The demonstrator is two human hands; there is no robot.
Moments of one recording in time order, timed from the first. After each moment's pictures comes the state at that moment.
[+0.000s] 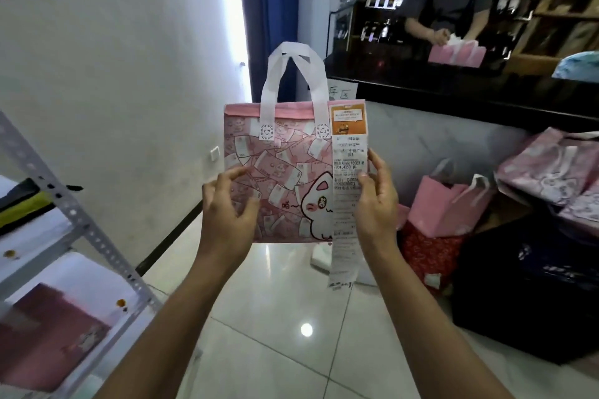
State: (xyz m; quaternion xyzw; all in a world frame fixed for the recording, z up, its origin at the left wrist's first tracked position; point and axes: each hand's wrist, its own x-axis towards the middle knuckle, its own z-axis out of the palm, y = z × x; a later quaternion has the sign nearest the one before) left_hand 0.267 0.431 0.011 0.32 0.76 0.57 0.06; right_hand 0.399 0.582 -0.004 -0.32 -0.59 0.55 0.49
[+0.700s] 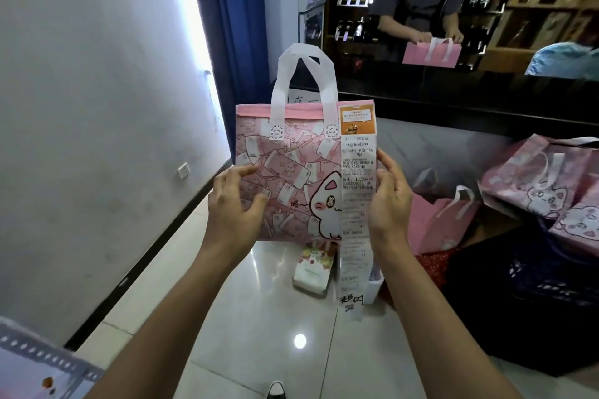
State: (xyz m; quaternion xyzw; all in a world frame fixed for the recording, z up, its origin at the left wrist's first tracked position) left_hand 0.233 0.621 -0.005 0.39 0.76 0.52 0.06; right_hand 0.398 0.766 -0.019 -0.40 -0.55 0.51 0.53
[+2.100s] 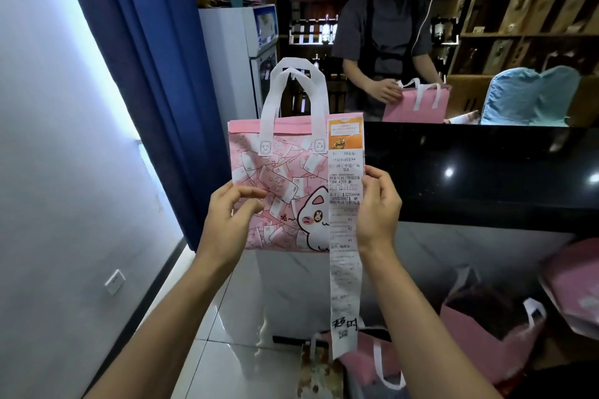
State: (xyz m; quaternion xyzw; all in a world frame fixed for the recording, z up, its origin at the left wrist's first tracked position) left_hand -0.056 1.039 0.018 0.44 0.64 0.60 0.22; right_hand 0.123 1.150 0.005 -0.41 -0.47 0.47 0.62
